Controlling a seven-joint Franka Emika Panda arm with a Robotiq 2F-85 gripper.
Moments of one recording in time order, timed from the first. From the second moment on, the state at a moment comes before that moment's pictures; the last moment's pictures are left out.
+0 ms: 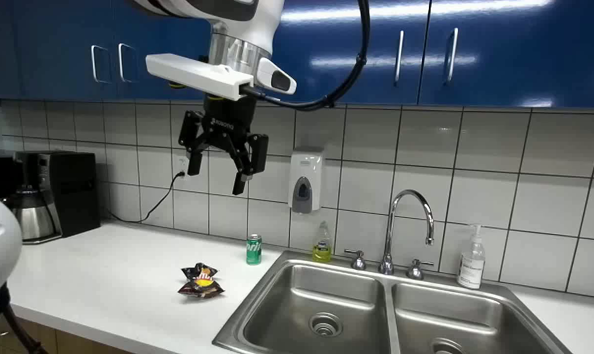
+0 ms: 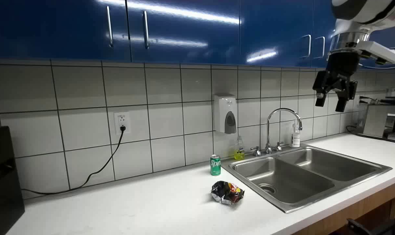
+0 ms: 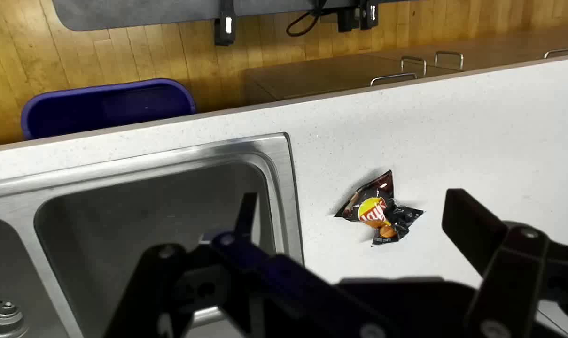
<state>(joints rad) -0.10 -0.82 -0.36 -2.60 -0.02 1.78 -0.31</state>
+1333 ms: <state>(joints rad) 0.05 -0.32 -0.08 -2.77 -0.06 2.43 -0.29</state>
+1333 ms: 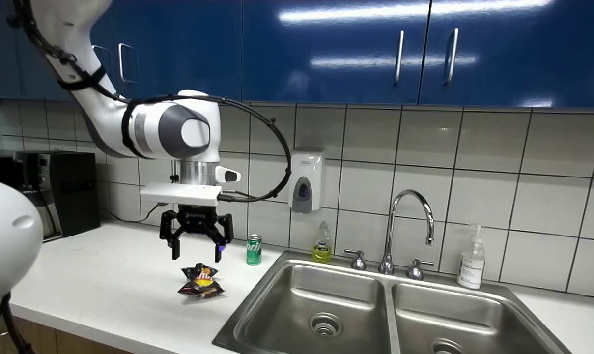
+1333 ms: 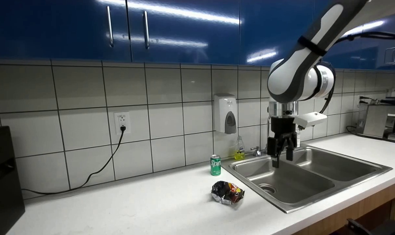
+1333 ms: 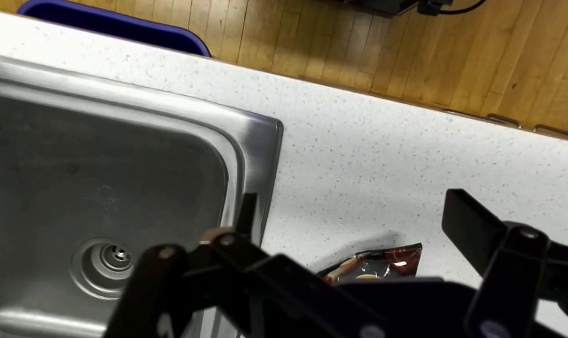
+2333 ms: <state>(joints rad) 0.08 0.19 0.05 -2.48 -0.04 2.65 -0.27</state>
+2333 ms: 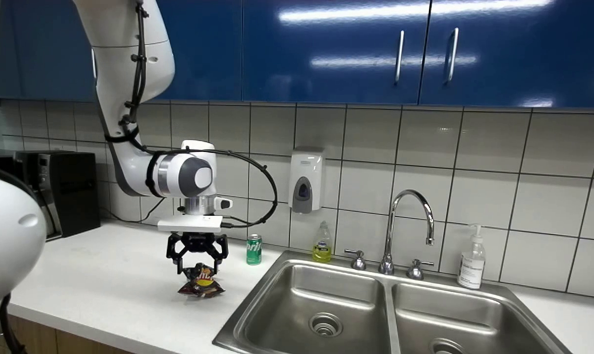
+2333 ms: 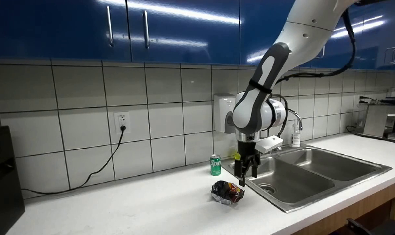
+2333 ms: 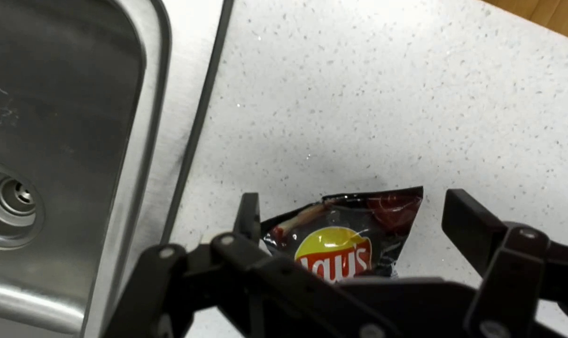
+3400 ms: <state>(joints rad) 0.08 0.39 0.08 -2.24 -0.04 2.55 -0.27</state>
